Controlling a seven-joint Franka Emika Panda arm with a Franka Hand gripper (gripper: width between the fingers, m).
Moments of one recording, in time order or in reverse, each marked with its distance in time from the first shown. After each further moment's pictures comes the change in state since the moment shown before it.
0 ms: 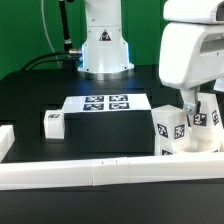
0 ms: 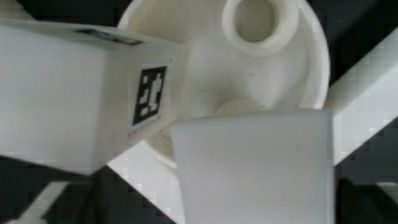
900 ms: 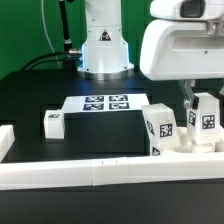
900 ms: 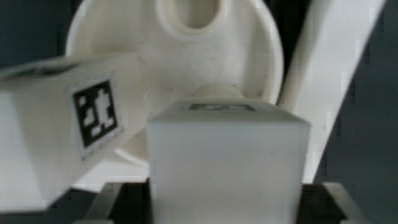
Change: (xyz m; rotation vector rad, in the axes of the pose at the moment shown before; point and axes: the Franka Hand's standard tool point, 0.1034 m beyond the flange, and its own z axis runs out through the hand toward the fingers) arm 0.004 -0.002 0.000 -0.003 0.012 0.787
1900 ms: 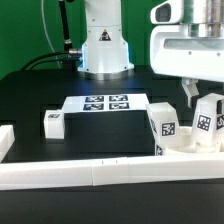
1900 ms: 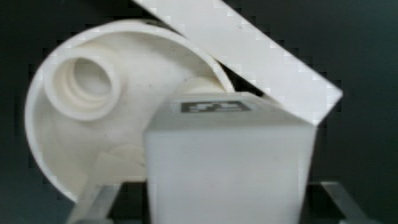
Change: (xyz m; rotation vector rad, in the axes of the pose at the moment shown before) arm 0.004 0.000 0.003 0.120 -0.014 1.175
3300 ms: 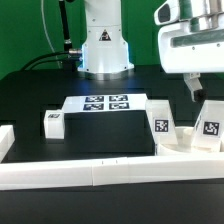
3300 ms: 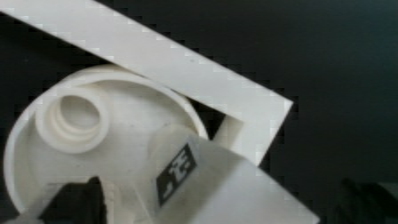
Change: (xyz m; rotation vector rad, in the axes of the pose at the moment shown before) arm -0.011 -0.004 -0.008 0.115 -0.027 -0.229
